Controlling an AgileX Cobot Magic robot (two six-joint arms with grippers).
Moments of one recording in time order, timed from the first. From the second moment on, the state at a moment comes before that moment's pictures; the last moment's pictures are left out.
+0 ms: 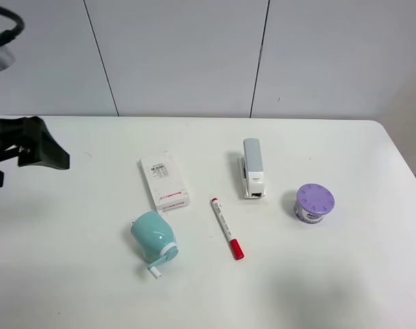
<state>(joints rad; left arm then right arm) -0.26 1.05 -0.91 -0.20 0.98 -0.28 -0.06 0.00 -0.49 -0.03 1.07 0.00</state>
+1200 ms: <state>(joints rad) -0.71 1.49 -0.97 -0.09 0.83 -0.87 -0.06 0.00 -0.49 -0.03 1.07 0.00</state>
